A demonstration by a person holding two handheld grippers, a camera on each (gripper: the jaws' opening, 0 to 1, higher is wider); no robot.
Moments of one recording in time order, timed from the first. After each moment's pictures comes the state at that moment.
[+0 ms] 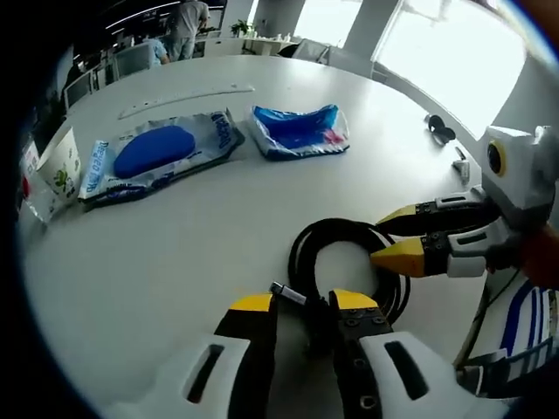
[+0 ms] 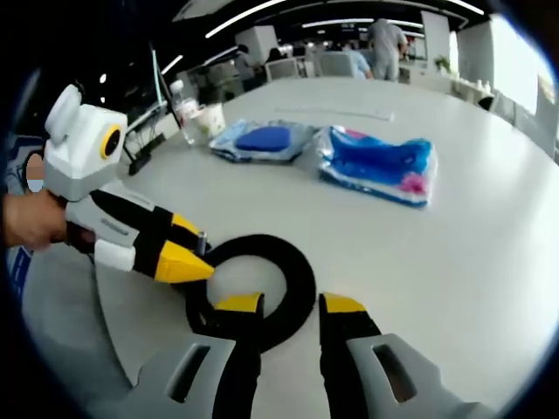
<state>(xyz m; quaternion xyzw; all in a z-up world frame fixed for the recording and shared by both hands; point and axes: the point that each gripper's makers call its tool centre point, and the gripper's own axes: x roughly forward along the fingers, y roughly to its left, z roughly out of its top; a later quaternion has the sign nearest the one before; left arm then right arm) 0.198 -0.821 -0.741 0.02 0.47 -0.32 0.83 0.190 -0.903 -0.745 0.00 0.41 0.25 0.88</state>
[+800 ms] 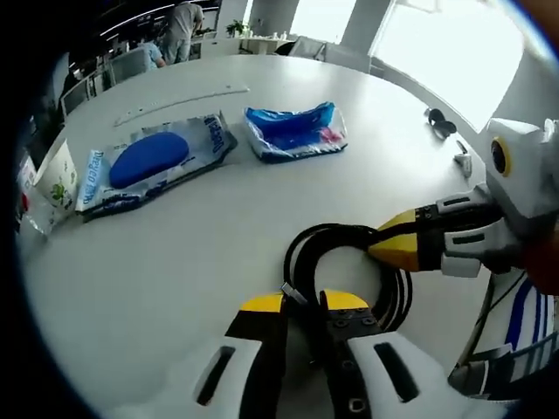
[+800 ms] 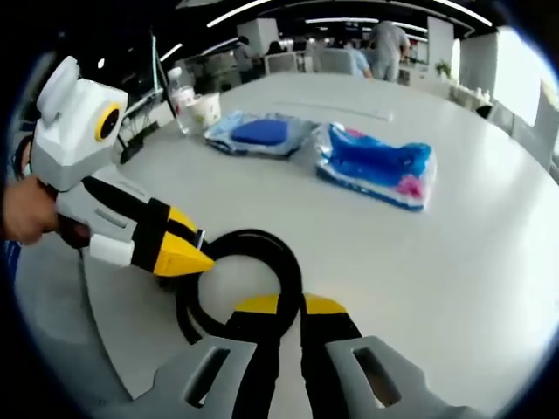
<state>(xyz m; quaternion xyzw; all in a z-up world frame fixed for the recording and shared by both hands) 0.201 -0.824 -0.742 0.04 0.47 -0.32 0.82 0.195 -0.906 -0.743 -0.03 0.42 0.23 0.88</state>
